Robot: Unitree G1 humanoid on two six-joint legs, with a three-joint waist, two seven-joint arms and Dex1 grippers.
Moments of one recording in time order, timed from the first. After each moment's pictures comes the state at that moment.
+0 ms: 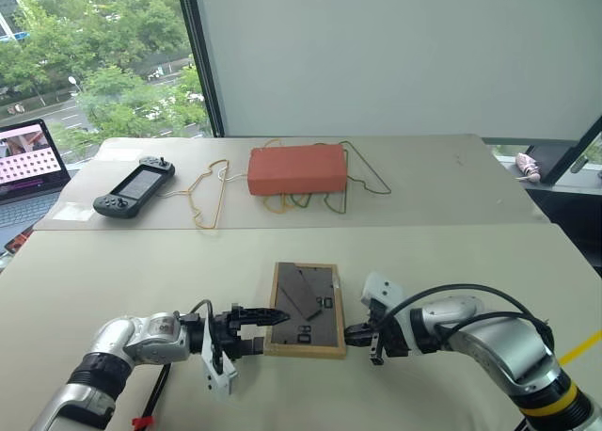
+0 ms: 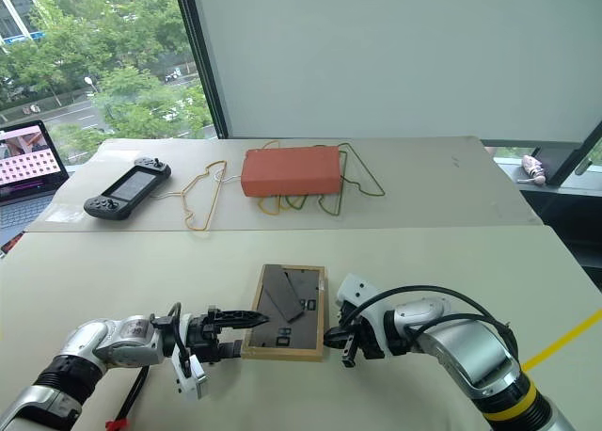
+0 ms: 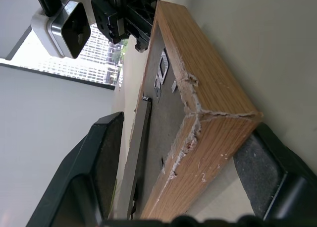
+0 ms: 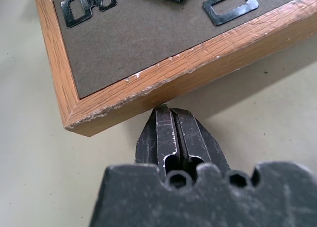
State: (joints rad) left arm -0.40 0.70 -0.25 0.47 0.86 -1.41 -0.06; right arm -0.34 -0.72 0.29 -0.49 0.46 1.05 0.83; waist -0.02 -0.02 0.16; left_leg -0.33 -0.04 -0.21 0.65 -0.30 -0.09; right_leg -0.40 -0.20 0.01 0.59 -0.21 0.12
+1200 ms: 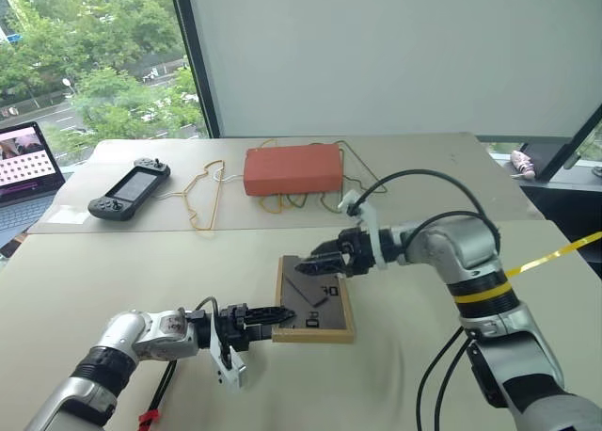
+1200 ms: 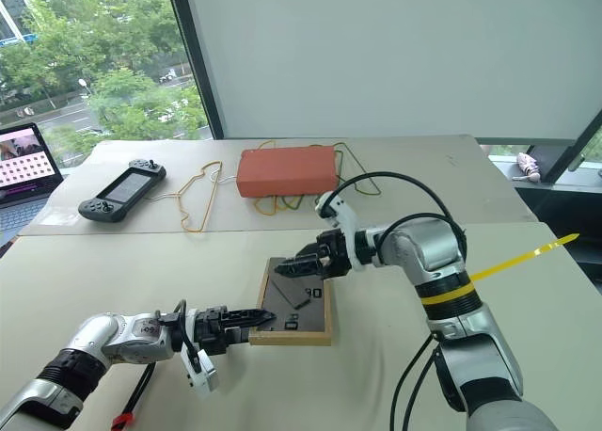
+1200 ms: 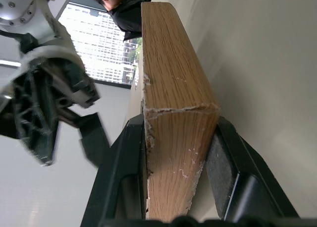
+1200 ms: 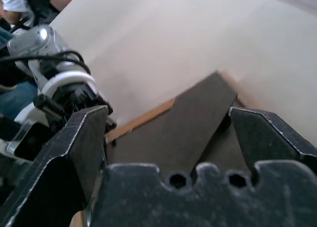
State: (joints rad) left arm -0.42 0.72 -0.32 0.41 0.98 -1.30 0.16; right arm -0.88 -0.46 0.24 0.13 0.57 1.19 0.95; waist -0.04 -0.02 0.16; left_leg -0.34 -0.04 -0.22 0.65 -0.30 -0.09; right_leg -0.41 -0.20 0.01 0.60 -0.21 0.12
